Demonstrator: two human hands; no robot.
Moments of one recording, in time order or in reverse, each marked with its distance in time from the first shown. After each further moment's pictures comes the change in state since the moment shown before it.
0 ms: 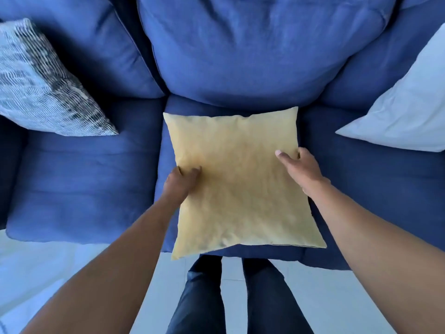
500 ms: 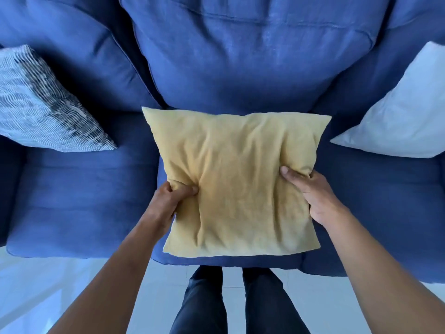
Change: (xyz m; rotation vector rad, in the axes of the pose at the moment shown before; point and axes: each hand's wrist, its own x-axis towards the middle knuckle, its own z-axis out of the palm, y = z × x) left_hand -0.033 0.010 -0.039 -0.466 -0.268 0.010; right_hand -0.056 -0.015 -0.034 0.591 -0.158 0.009
